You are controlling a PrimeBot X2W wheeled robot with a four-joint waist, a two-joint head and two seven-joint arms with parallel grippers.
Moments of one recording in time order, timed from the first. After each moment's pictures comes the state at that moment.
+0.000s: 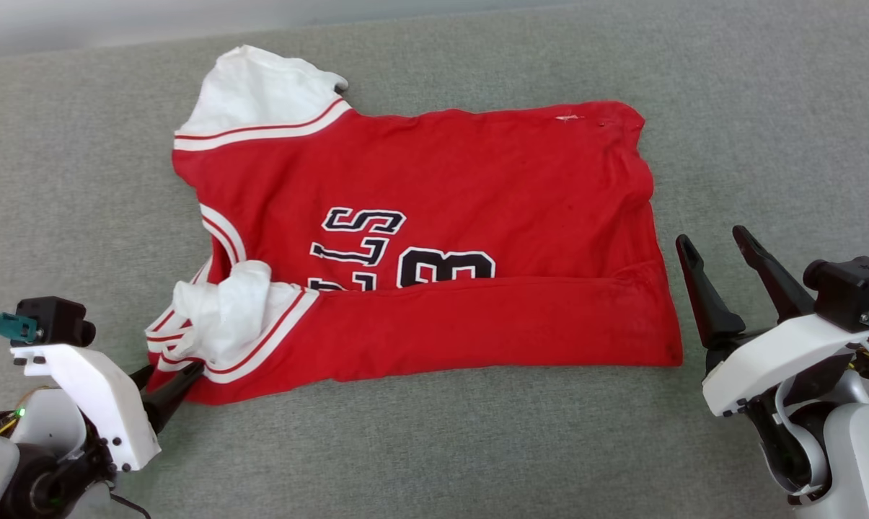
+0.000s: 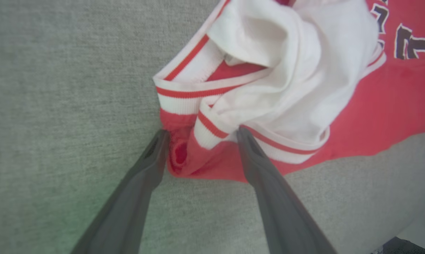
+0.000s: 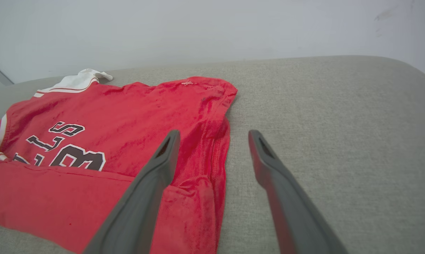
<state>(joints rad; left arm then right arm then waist) -0.19 0.72 -0.30 0.07 -1.03 0.05 0.55 -0.23 -0.16 0.05 0.02 0.30 0.13 0.13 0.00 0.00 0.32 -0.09</state>
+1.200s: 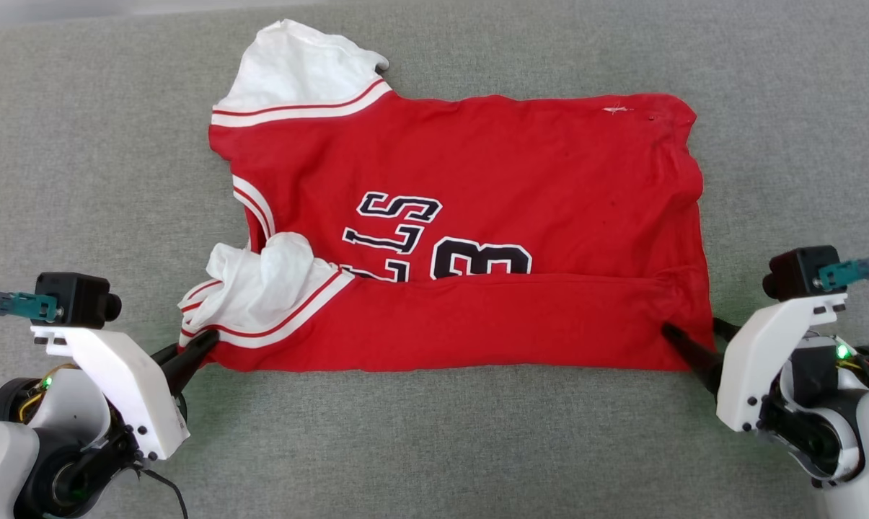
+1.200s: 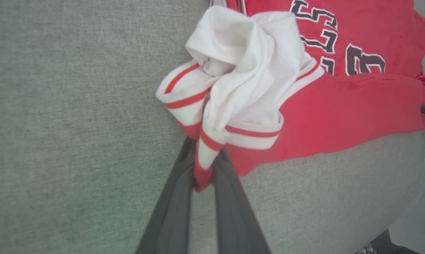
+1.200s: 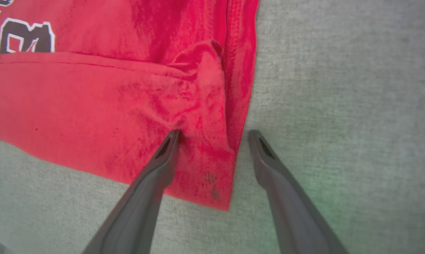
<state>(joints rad) -0.20 0.70 -0.29 -0.08 -1.01 0.05 0.48 -0.25 -0.21 0.03 0.07 0.44 0.13 0.78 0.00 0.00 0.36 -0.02</state>
